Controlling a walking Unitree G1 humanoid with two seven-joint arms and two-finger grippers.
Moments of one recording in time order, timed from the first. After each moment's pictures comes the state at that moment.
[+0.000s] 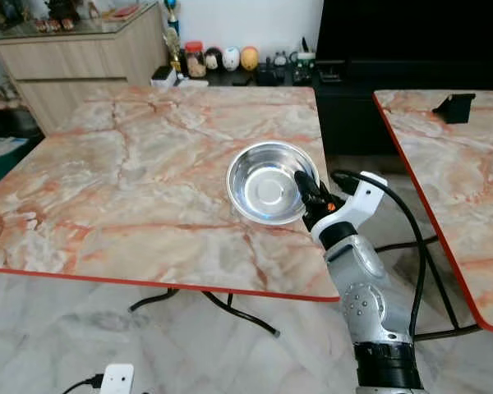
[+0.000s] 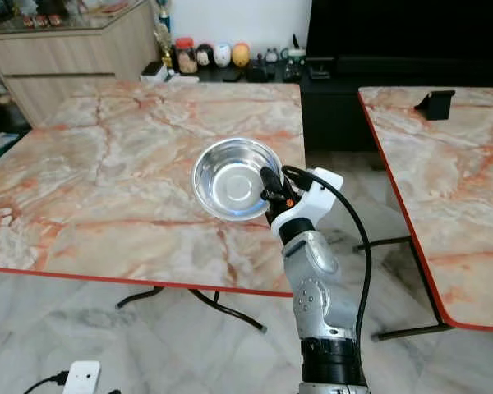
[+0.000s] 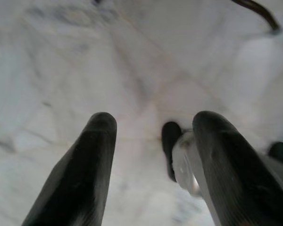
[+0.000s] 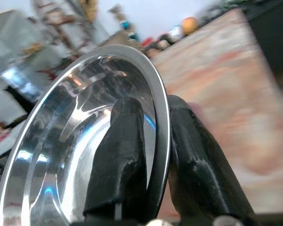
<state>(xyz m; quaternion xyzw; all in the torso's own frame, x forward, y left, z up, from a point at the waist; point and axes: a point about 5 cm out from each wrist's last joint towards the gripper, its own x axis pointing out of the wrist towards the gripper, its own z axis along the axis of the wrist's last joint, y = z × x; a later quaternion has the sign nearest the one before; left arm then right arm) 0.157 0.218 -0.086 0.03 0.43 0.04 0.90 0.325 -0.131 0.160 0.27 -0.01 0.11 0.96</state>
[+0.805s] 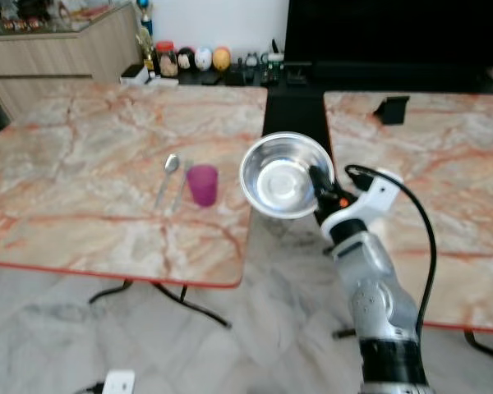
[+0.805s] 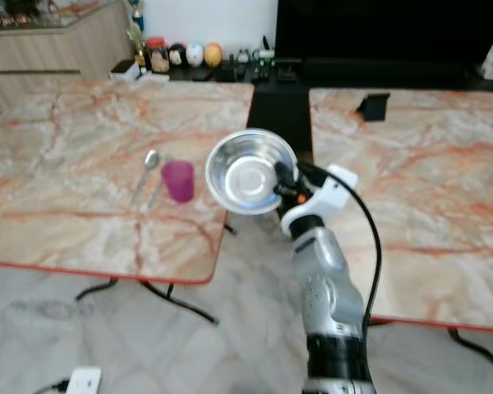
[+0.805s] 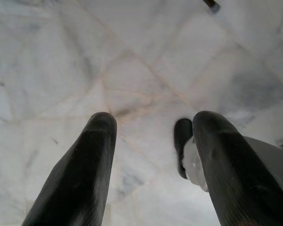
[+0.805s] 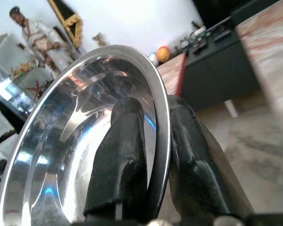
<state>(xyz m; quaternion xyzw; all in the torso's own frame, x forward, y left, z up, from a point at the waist) 0.152 0.226 -0.087 0.03 0.44 0.05 0.90 0.331 -0.126 0.173 0.27 -0.03 0.12 0.96</state>
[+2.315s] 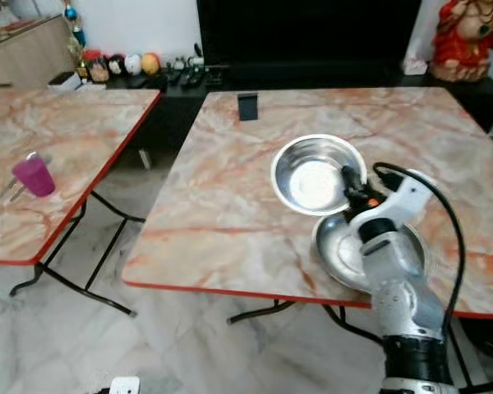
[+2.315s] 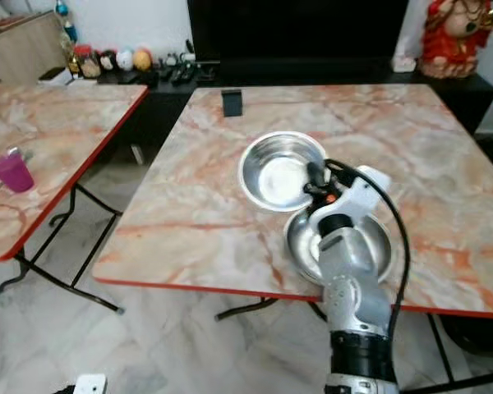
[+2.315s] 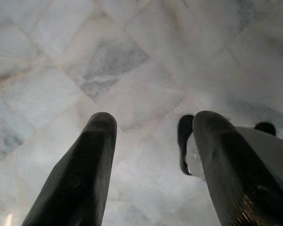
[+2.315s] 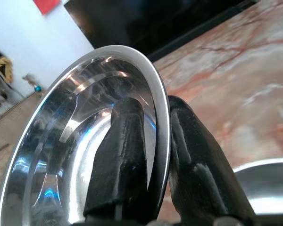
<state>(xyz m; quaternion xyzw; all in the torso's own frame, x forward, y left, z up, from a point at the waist) 0.147 0.220 -0.091 0.02 0.46 0.05 0.89 0.330 -0.165 0.166 0.25 -0.04 0.03 0.97</state>
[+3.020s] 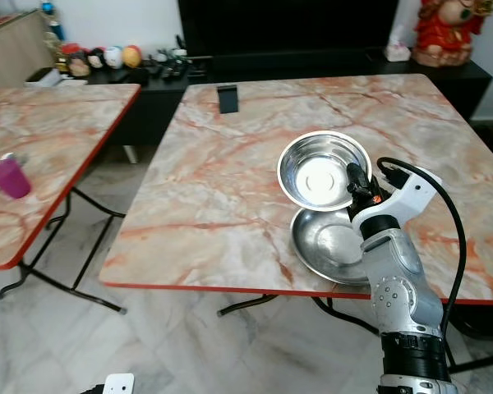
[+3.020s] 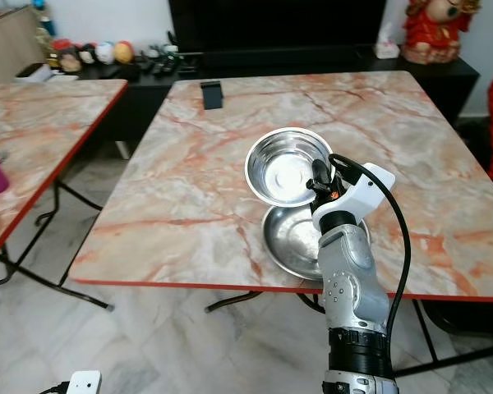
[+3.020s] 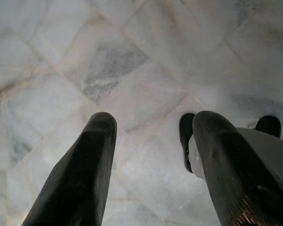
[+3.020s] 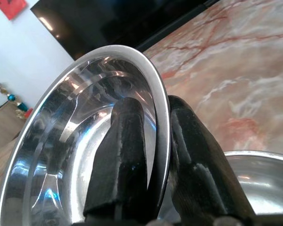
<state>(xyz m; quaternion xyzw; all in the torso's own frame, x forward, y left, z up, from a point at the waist) 0.149 0.224 -0.090 0.02 0.45 0.06 0.89 0.333 -0.163 0.169 0.25 -0.04 0.02 0.97</state>
